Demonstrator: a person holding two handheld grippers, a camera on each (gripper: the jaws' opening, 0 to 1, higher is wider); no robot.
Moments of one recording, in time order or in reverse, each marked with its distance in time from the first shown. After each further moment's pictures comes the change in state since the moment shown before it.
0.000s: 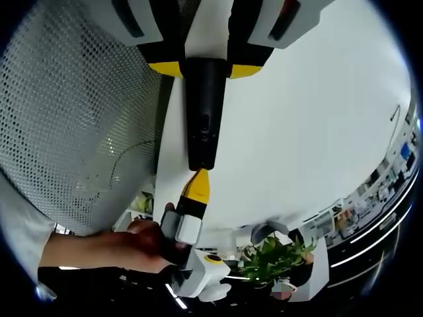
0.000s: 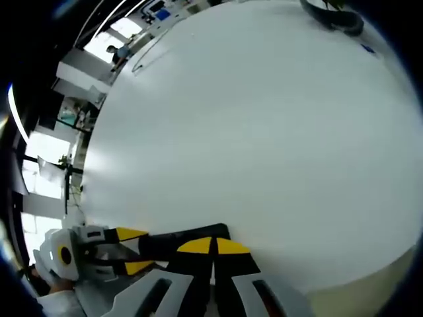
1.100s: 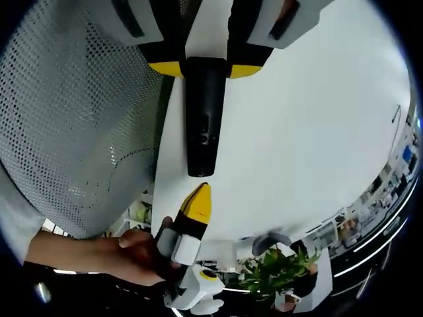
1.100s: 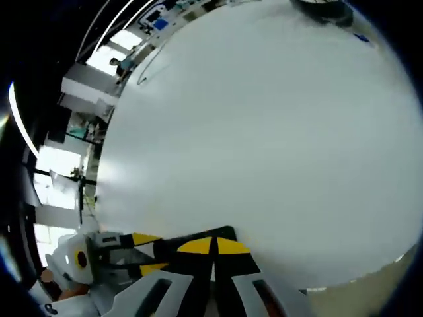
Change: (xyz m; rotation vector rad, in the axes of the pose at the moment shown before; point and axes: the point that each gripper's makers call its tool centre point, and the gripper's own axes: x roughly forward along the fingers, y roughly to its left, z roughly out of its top) left arm 0.000 0.000 -0.001 -0.009 0.076 -0.009; right arm -0.010 0.004 0.004 0.062 -0.012 0.079
